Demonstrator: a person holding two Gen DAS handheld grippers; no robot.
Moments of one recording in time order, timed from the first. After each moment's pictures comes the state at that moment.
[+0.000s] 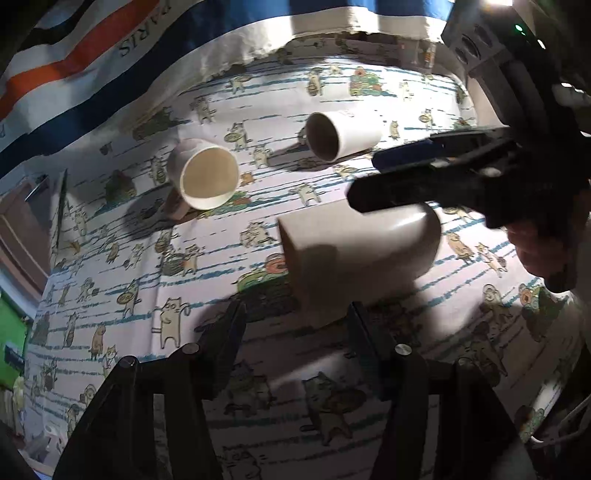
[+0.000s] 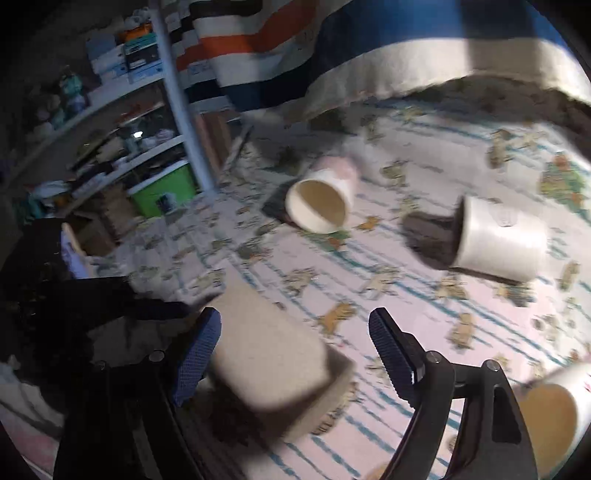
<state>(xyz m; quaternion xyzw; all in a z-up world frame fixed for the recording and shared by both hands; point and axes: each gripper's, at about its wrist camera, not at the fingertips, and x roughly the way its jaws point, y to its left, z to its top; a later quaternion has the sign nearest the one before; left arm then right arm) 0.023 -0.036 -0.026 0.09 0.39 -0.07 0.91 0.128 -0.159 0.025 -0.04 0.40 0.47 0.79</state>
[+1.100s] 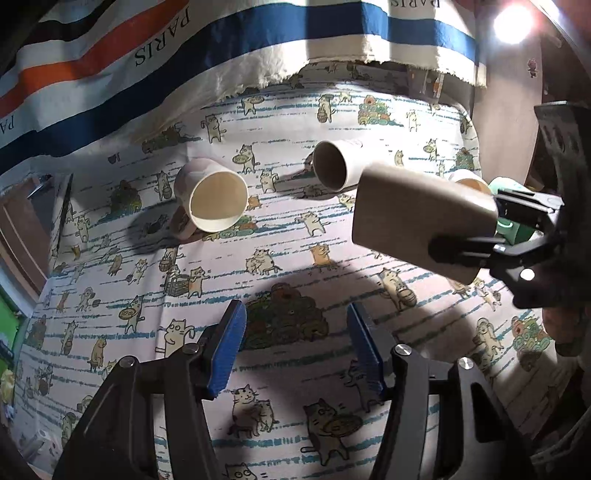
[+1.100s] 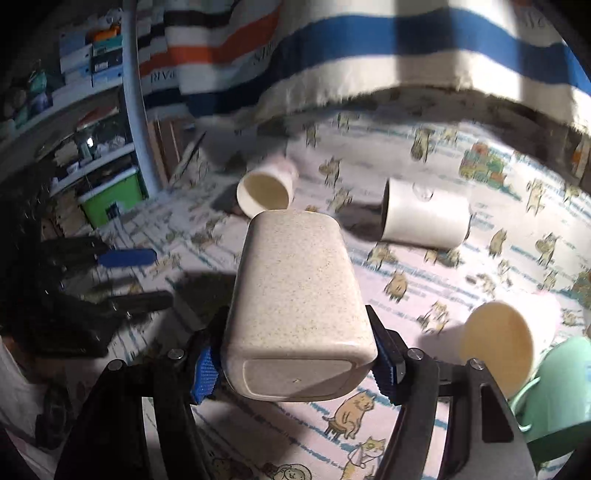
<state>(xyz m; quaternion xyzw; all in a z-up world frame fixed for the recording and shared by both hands) 0.026 -0.030 -0.012 0.06 0.35 -0.08 0.93 0.075 -0.206 0.038 -0.07 0.35 0.33 0.87</state>
